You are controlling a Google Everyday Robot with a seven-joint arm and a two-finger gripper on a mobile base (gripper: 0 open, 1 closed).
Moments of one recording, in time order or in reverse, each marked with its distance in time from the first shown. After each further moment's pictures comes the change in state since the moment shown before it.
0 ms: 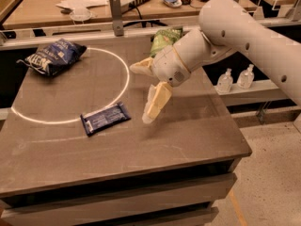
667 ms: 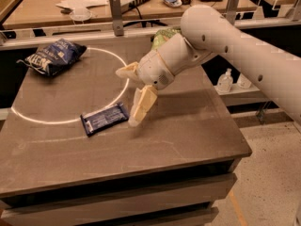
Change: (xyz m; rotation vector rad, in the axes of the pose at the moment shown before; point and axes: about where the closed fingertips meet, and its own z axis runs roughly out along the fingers) arm -0.012 -0.006 0.037 -0.059 -0.035 -0.014
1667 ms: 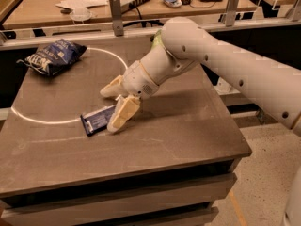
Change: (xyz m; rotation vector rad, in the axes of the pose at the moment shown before) arm -0.004 0.005 0.047 -0.048 0.006 0.016
